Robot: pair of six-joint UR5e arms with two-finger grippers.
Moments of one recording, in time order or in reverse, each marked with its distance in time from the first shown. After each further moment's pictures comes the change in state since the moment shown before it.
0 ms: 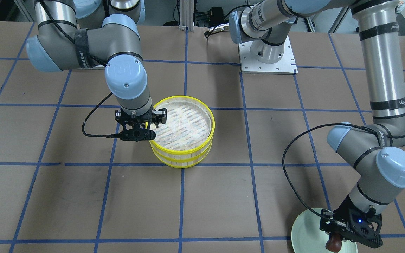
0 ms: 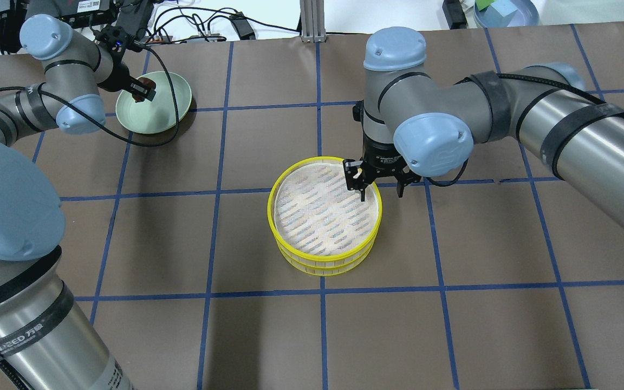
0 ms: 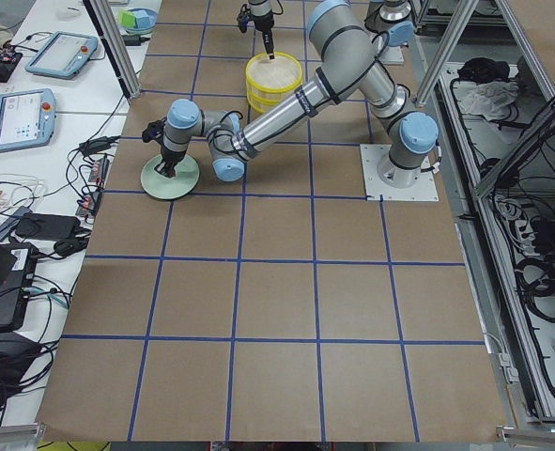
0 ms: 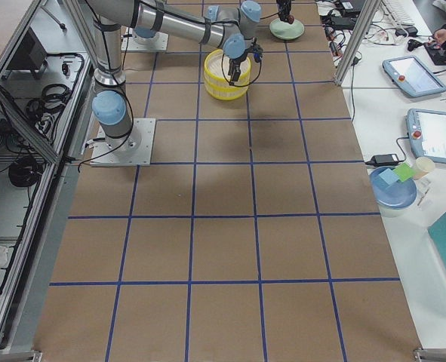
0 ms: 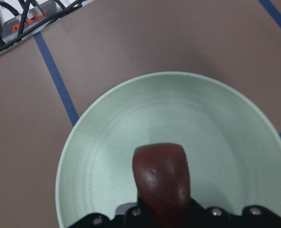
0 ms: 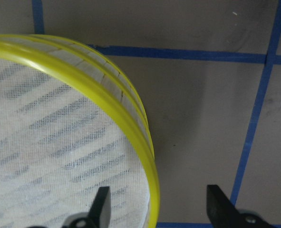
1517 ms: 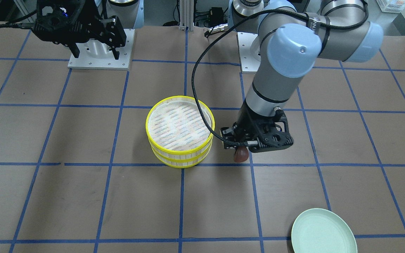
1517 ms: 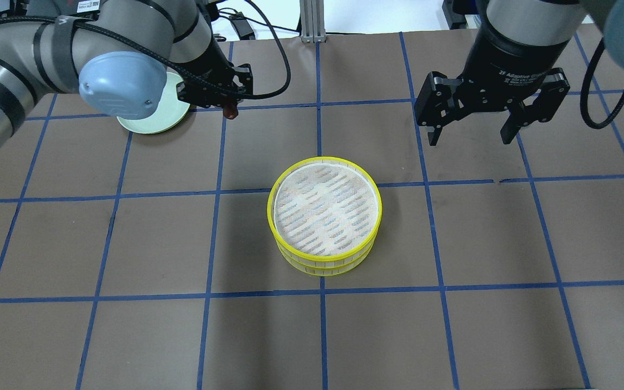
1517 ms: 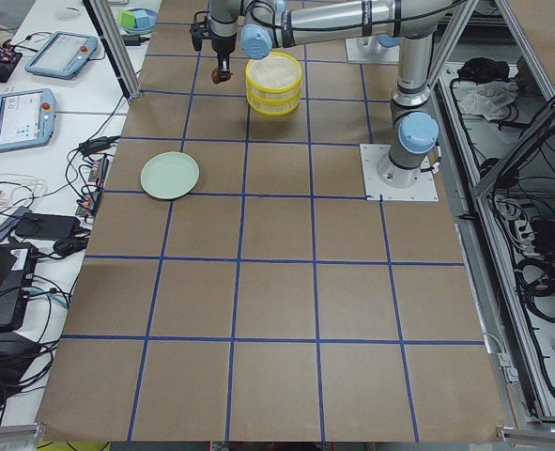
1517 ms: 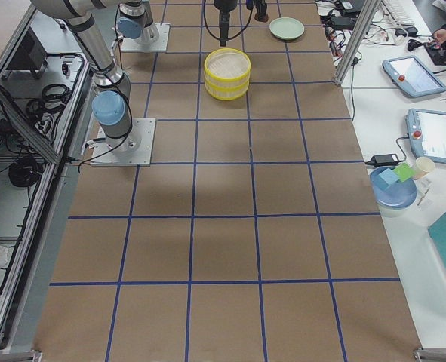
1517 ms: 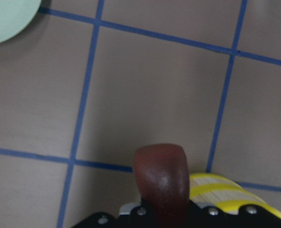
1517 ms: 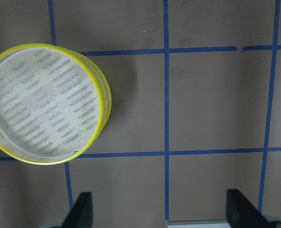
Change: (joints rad) left arm -0.426 0.408 -0.079 -0.573 0.066 -1.064; right arm -0.141 -0.321 -0.211 0.414 -0.005 -0.057
